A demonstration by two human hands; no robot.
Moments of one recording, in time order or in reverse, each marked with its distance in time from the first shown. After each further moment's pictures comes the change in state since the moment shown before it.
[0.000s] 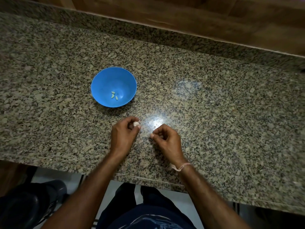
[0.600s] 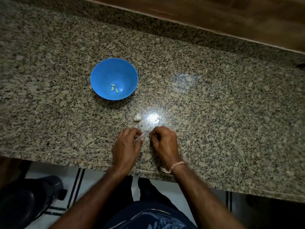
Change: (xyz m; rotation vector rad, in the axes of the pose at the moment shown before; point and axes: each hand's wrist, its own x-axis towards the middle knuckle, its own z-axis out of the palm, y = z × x) left_hand -0.053 -0.037 0.015 0.302 -0.029 0.158; right_hand -0.018 0.008 0.024 -0.554 0.088 -0.231
